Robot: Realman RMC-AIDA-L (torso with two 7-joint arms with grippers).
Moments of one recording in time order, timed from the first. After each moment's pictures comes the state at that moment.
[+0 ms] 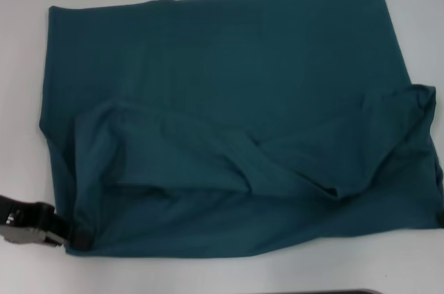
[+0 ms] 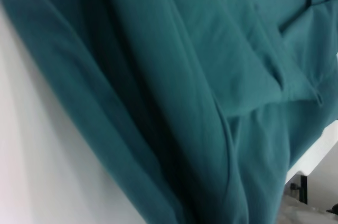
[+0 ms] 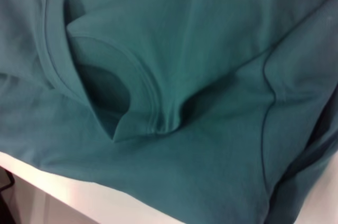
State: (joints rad) left arm -0.47 -1.98 -2.35 -0.78 -0.70 1.93 -2.47; right arm 0.47 2.02 -0.63 -1.02 -2.77 -1.98 2.41
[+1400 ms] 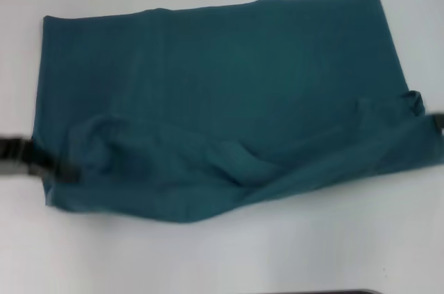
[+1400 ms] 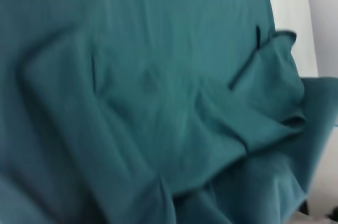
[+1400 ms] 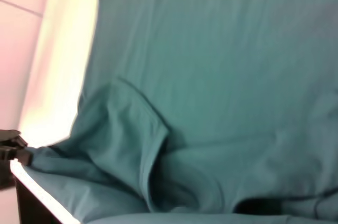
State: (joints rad) left arm -0.57 -1.92 -2.47 -0.79 -0.71 1.99 -2.43; right arm 0.49 1.85 -0.64 -0.89 -2.33 -1.97 2.42
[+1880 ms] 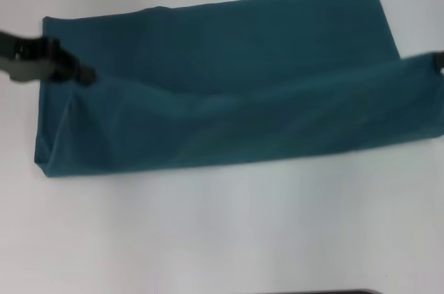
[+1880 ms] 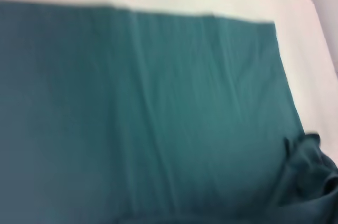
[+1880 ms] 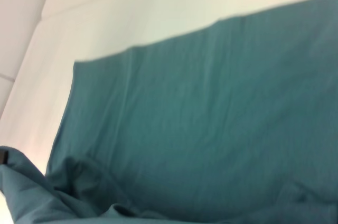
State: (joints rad) left arm -0.72 -1.91 -2.49 -0.78 -0.71 1.78 -2.54; right arm 0.55 1.84 -0.59 -0.89 -2.34 -1.81 2.43
